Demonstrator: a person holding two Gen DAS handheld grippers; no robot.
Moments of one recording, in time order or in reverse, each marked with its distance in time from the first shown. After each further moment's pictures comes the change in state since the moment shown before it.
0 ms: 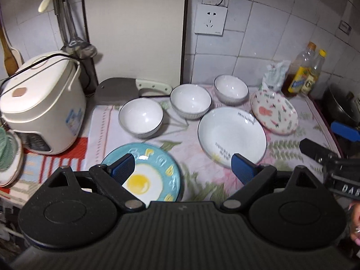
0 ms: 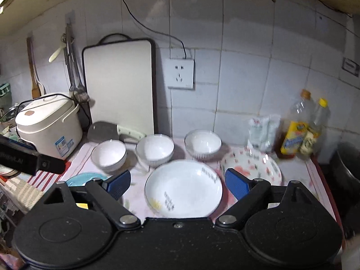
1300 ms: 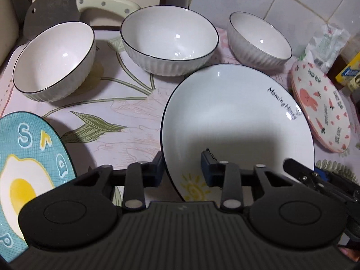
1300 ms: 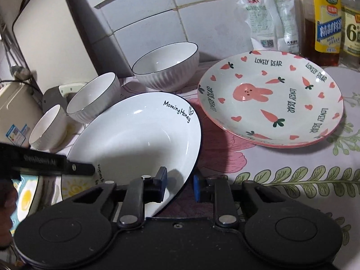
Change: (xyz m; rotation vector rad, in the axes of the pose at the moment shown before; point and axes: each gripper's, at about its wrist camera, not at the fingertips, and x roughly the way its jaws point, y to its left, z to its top) left arm 0.266 -0.050 -0.020 -0.188 0.186 -0.005; right arm 0.226 -0.113 -0.111 0.285 0.235 0.161
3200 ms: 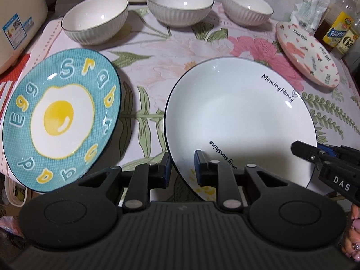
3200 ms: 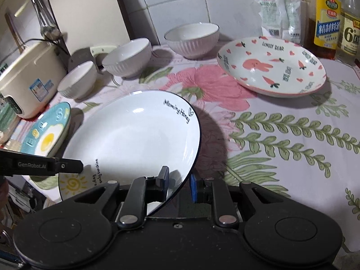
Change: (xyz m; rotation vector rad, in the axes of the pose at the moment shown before) left arm -0.061 0.012 -0.090 0.048 0.057 0.054; right arm -0.061 0.024 -0.057 -0.135 0.109 0.002
